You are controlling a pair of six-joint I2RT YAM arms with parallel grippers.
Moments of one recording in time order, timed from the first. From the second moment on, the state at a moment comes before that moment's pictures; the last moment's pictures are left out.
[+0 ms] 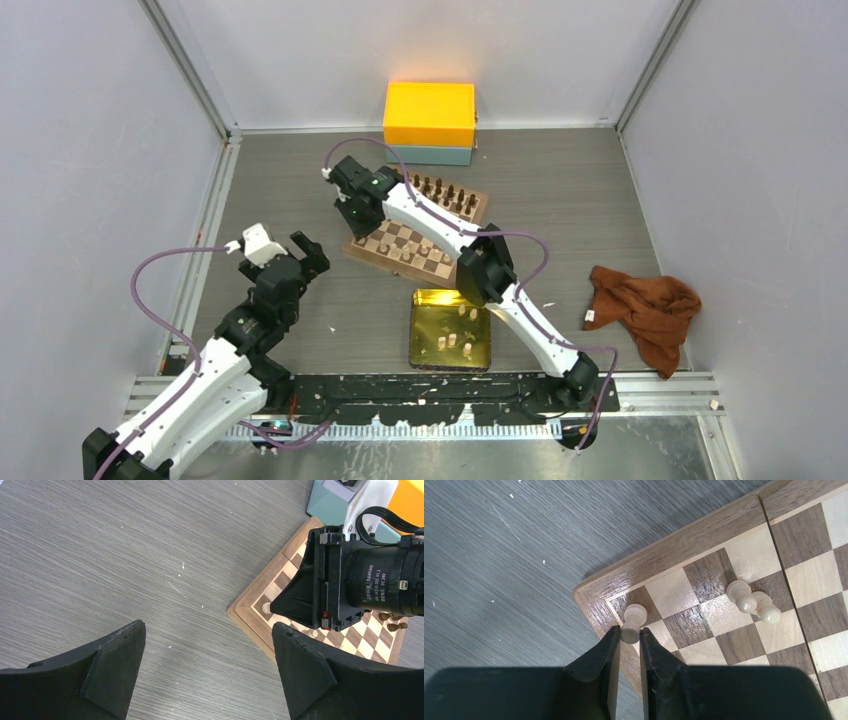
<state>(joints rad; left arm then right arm) -0.55 0.61 0.44 -0.23 -0.71 -0.68 0.88 2.59 2.58 -1.04 -0.01 0.21</state>
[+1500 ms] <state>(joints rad) -0.55 0.62 0.44 -0.26 -0.75 -0.68 0.88 2.36 2.38 -0.95 -0.01 0.17</state>
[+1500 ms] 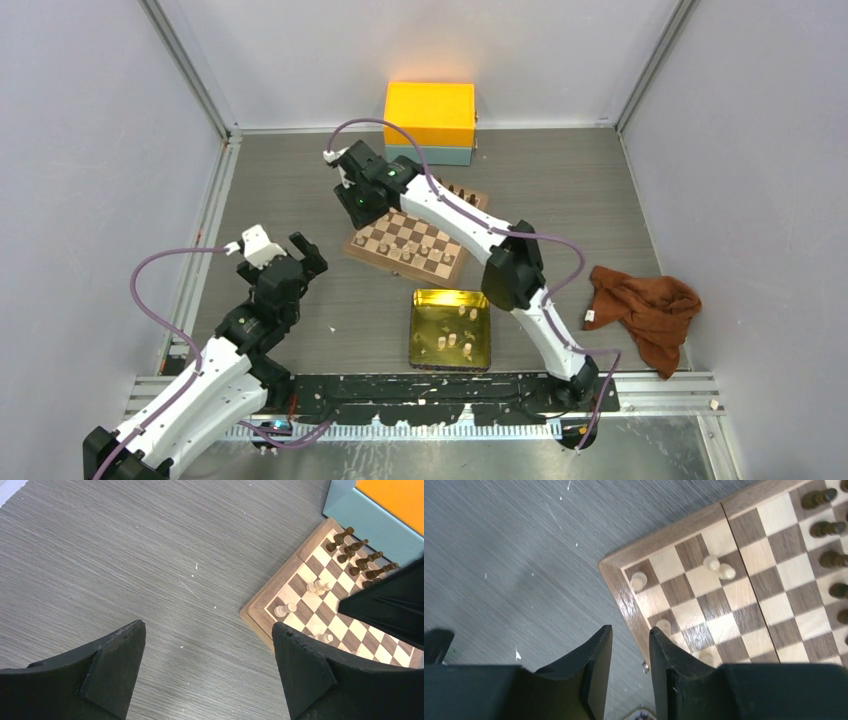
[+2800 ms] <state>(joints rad) -0.56 0.78 0.46 -0.21 -0.70 -0.66 1.11 1.17 0.91 -0.77 0.32 0.68</state>
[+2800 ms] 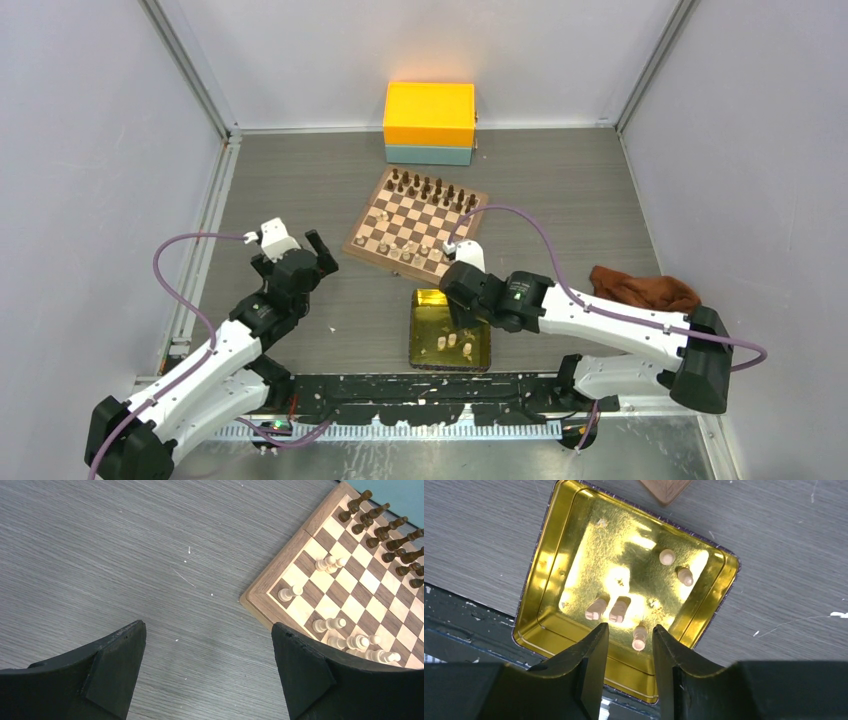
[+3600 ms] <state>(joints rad) -0.56 0.74 0.46 -0.21 -0.70 -0.65 1.30 1.37 0.94 -0.71 0.26 0.73</state>
